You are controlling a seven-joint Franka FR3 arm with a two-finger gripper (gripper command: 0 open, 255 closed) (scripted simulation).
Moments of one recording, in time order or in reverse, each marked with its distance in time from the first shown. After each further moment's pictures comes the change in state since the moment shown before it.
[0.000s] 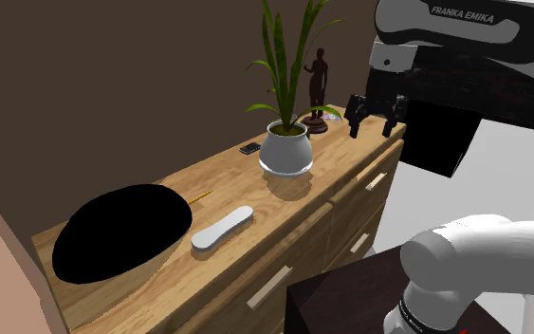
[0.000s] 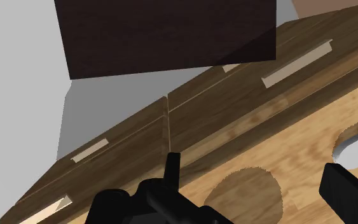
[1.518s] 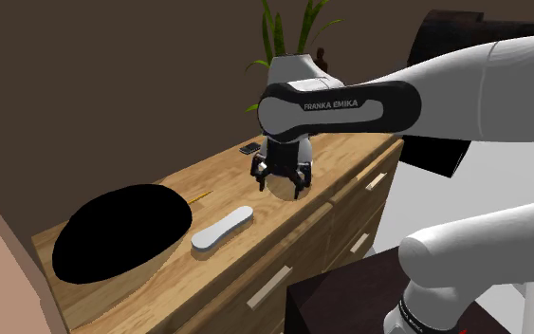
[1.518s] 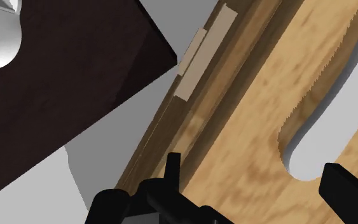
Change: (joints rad) arm -0.081 0.188 0.635 -0.128 0.333 0.439 0.833
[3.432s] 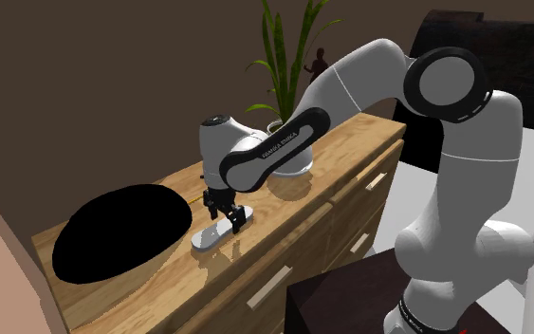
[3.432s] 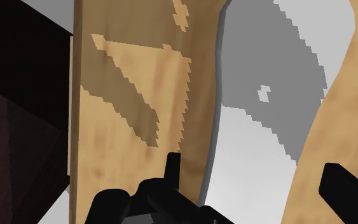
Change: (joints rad) arm -0.175 0.955 0.437 0.286 -0.797 0.386 1.082
